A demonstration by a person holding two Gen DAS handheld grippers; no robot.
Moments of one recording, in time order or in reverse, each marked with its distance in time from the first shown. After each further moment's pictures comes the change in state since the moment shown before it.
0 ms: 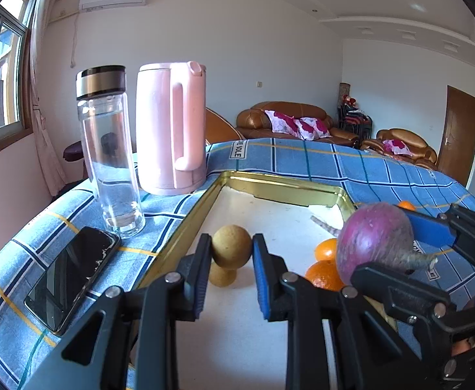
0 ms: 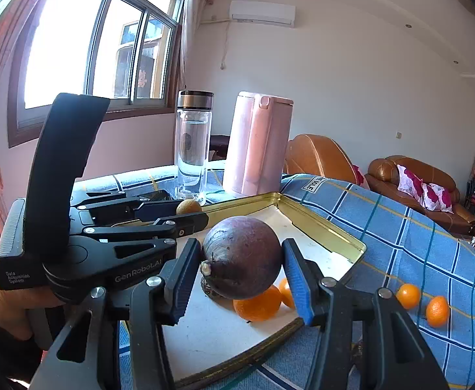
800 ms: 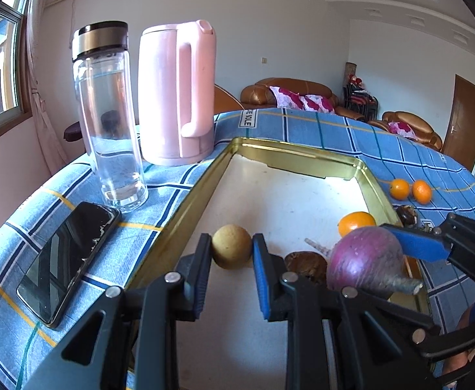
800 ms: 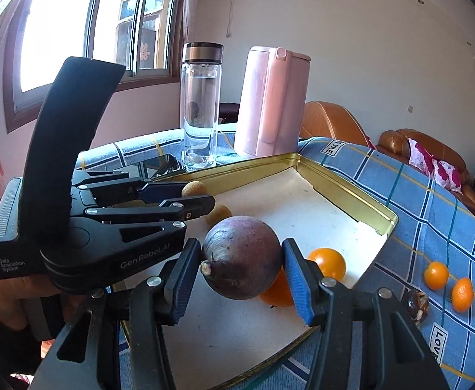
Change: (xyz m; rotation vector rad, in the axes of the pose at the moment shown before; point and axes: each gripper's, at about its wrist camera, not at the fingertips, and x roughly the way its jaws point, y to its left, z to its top) left arm 0.025 0.012 -0.010 -0.001 0.117 0.013; right arm 0.037 0.006 -0.010 0.013 0.169 0.041
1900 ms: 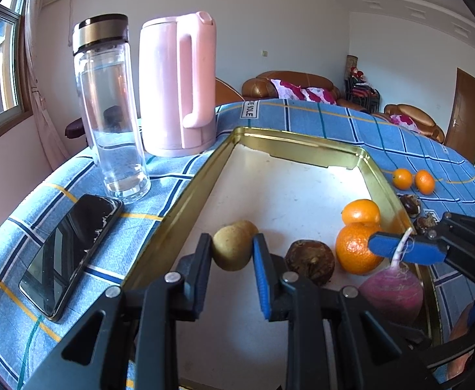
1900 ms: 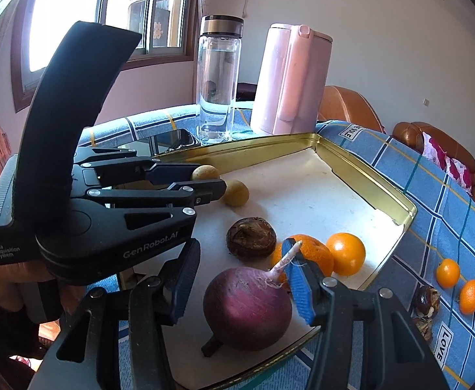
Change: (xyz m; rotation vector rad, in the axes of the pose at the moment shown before) left arm 0.000 0.001 -0.006 0.012 0.027 0.012; right arm 0.007 0.008 -0.003 -0.046 0.071 0.038
